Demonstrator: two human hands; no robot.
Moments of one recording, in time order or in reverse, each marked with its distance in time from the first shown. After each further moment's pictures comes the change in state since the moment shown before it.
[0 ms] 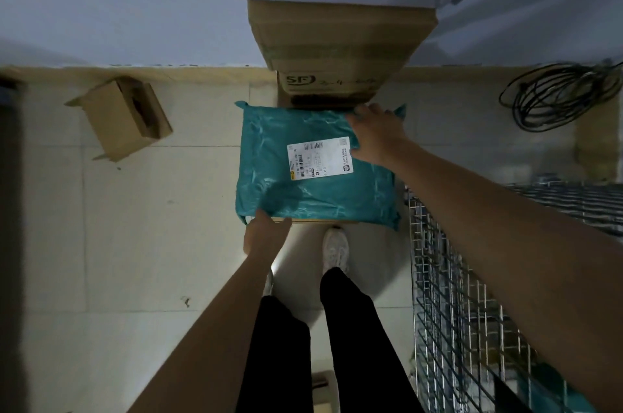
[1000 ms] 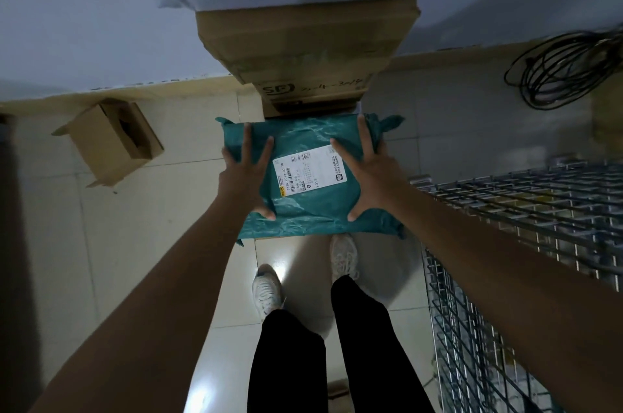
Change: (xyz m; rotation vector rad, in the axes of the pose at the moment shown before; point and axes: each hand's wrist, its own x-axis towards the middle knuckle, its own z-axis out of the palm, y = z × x) left_hand 0.078 0.077 -0.070 0.883 0.056 0.605; right_hand -0.030 0.001 0.063 0.269 -0.108 0.037
